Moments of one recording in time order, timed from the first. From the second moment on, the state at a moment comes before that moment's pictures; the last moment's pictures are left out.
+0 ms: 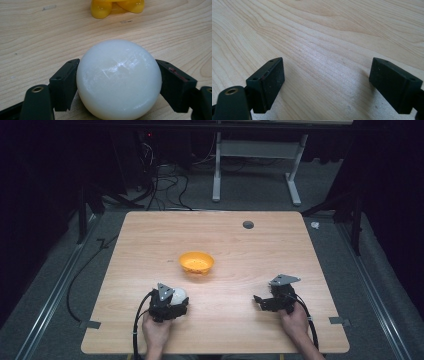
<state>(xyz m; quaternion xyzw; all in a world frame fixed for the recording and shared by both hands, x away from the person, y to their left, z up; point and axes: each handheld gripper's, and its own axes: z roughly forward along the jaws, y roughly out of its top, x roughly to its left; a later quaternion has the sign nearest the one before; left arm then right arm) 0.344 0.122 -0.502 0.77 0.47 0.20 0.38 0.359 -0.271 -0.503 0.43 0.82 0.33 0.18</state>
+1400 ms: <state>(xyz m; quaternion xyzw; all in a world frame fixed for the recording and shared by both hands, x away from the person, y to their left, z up) 0.337 0.123 -0.474 0.77 0.45 0.19 0.41 0.359 -0.271 -0.503 0.43 0.82 0.33 0.18</state>
